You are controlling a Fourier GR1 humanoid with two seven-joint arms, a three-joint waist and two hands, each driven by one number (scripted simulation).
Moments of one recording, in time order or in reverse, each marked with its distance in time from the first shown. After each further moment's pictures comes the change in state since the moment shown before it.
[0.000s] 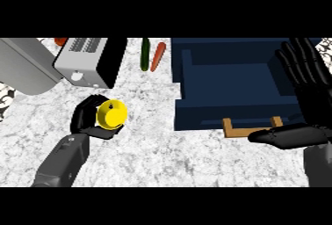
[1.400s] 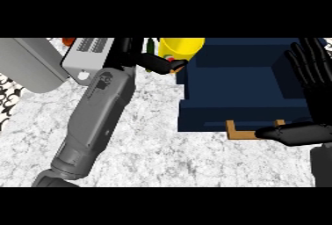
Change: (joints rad) left arm -0.374 -0.171 -0.211 -0.542 0.111 0.310 0.583; right arm 0.013 -0.021 -0.038 0.017 0.014 -0.003 -0.007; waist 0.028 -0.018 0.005
